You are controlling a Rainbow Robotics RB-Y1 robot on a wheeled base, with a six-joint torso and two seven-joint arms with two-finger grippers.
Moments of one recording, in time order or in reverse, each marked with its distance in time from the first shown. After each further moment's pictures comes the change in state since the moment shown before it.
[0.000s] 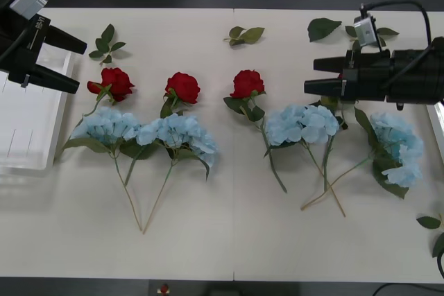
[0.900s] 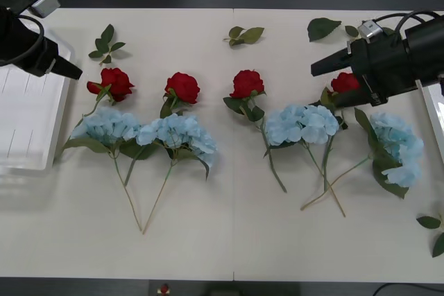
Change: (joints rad) right arm -0.097 -0.221 0.052 -0.338 0.263 0.184 -1.693; left arm 0.000 -0.049 0.000 -0.114 -0.622 -0.110 0.854
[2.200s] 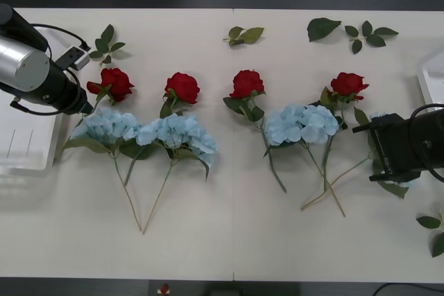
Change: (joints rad) right arm 0.398 -0.188 0.080 -0.326 0.557 -0.289 -1.149; left arm 0.000 -0.045 -0.434 0.090 -0.403 -0.351 0.191
